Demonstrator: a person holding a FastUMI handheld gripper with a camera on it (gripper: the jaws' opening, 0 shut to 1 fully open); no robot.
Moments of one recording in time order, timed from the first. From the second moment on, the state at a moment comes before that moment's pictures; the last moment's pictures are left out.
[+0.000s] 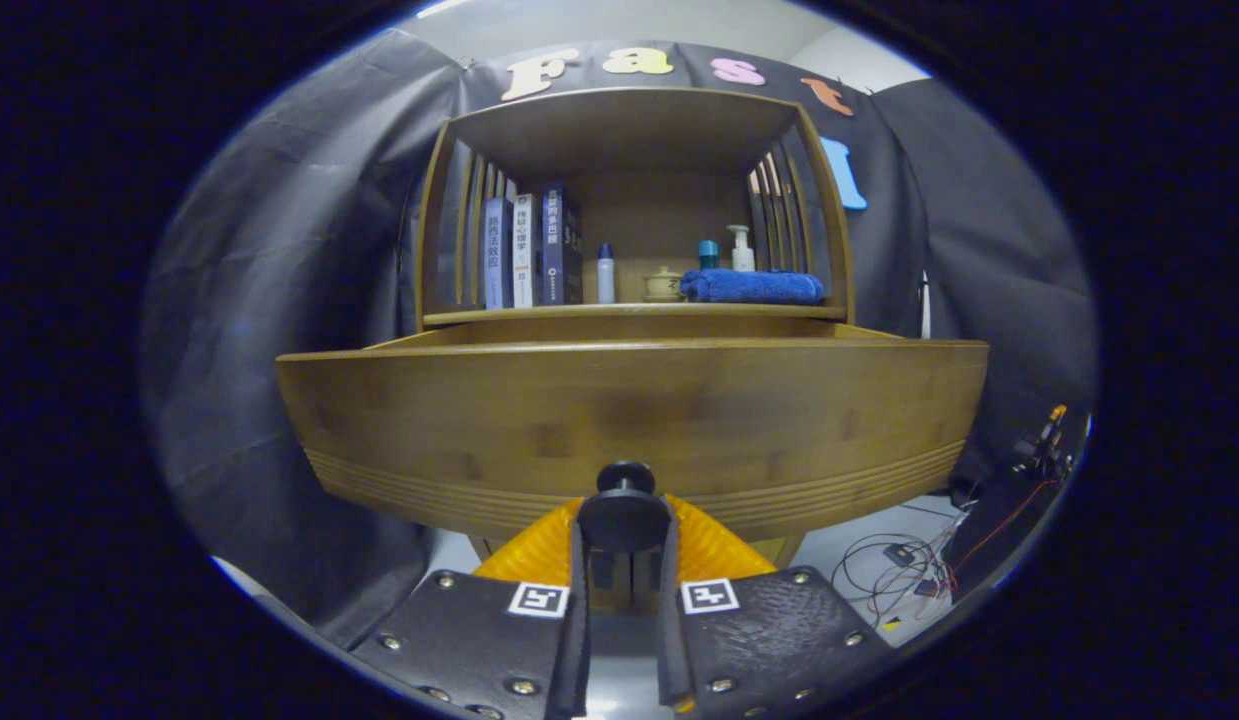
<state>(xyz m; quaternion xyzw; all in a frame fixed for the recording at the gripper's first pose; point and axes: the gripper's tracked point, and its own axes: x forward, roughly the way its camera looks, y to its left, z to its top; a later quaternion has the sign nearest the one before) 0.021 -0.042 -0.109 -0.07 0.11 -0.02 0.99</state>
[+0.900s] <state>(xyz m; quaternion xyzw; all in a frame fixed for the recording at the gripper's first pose) 0.028 -0.021 0.016 -0.08 0.10 -0.01 0.99</state>
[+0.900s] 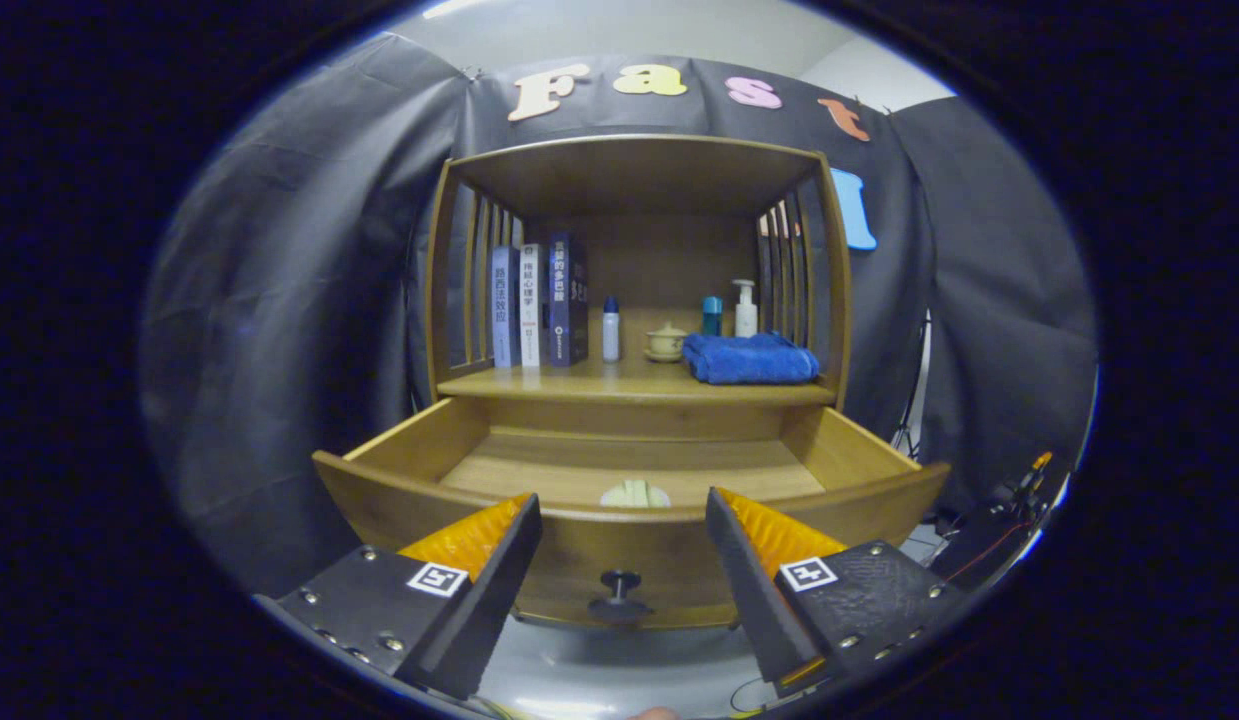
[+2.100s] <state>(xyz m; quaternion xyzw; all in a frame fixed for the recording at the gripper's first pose) 0.162 -0.044 -0.097 -0.10 0.40 -0.02 0.91</state>
